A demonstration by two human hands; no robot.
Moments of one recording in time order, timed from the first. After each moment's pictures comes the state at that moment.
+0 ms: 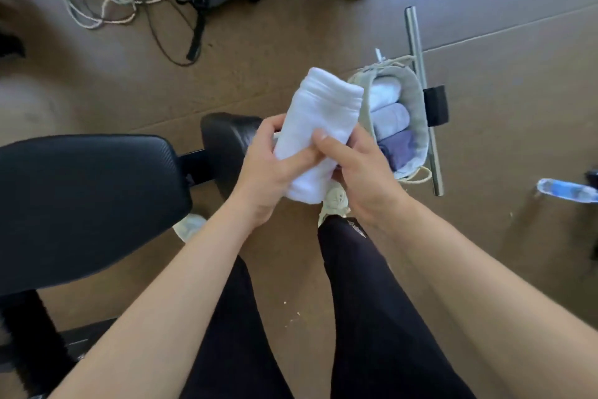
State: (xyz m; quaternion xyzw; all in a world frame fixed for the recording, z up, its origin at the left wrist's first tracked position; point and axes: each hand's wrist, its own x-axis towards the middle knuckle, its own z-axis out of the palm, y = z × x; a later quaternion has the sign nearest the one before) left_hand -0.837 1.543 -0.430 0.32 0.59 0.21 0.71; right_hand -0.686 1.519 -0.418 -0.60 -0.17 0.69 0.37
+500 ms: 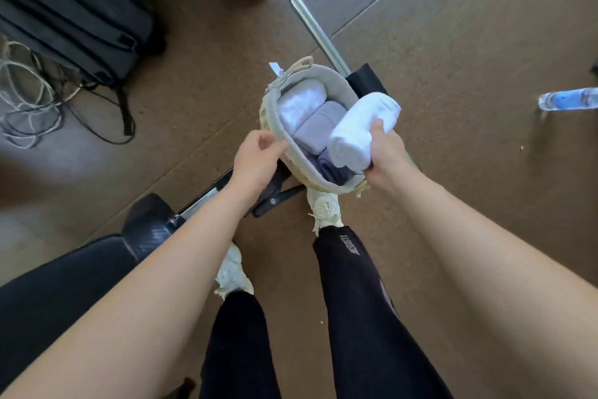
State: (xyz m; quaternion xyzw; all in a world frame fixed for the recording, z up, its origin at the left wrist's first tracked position) left_hand -0.682 1.605 -0.566 0.46 0.65 -0.05 0.61; right_hand -0.492 1.502 -0.583 -0.76 0.18 0.51 0.38
